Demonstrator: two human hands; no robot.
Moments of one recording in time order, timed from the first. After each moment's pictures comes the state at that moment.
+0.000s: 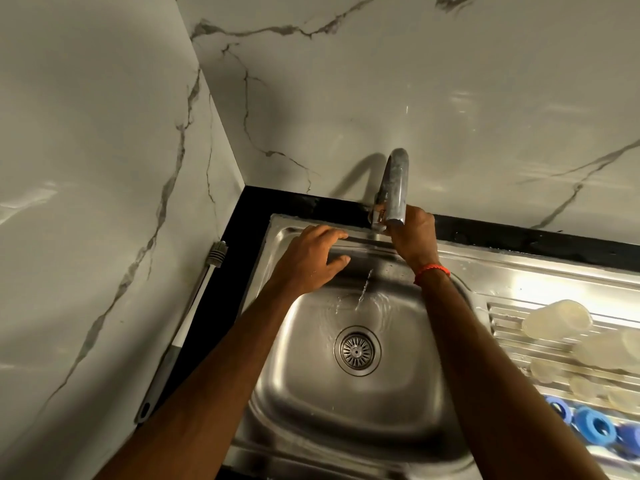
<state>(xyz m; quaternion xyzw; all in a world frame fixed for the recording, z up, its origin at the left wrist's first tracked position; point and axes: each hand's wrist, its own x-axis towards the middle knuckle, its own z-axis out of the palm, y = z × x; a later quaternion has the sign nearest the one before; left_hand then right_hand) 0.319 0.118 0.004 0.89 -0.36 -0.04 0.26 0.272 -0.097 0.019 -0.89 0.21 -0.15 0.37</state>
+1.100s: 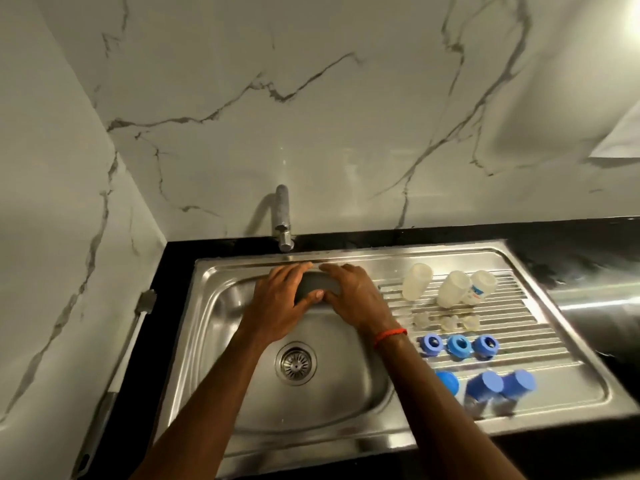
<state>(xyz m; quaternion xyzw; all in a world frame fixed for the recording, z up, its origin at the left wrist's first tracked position) 0.186 0.092 0.057 0.85 -0.44 -0.05 0.28 0.074 -0.063 0.078 -0.95 0.15 -0.14 0.23</state>
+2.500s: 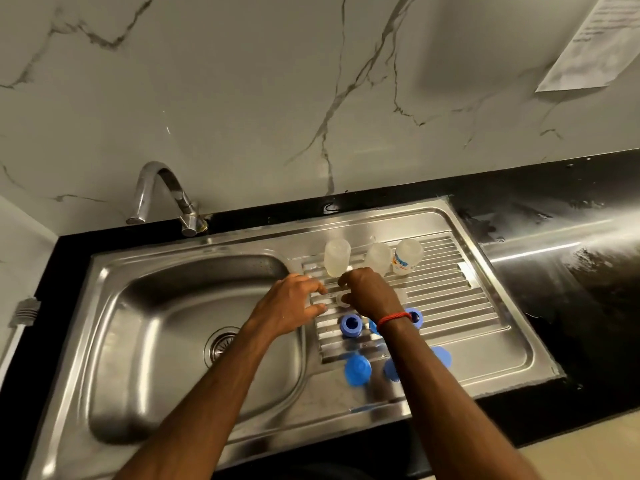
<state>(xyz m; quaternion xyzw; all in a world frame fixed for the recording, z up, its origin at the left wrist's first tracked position) 0.085 -0.089 0.008 0.82 -0.51 -0.18 0.19 -0.027 -0.249 -0.007 -0.94 0.27 0.05 0.21</state>
